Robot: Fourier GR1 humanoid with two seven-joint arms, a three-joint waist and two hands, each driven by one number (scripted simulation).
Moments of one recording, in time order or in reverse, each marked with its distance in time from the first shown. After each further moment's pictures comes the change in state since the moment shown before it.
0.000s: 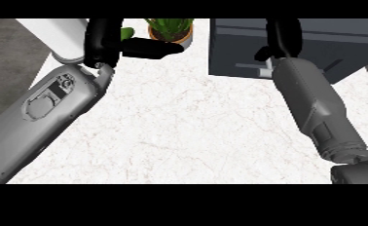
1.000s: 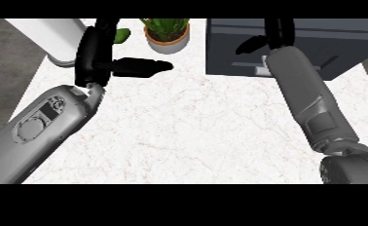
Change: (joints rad) left arm 0.149 0.028 0.017 -0.109 -0.033 0.004 -0.025; right arm -0.081 0.046 -0.269 0.015 -0.323 0.148 -0.336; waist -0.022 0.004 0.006
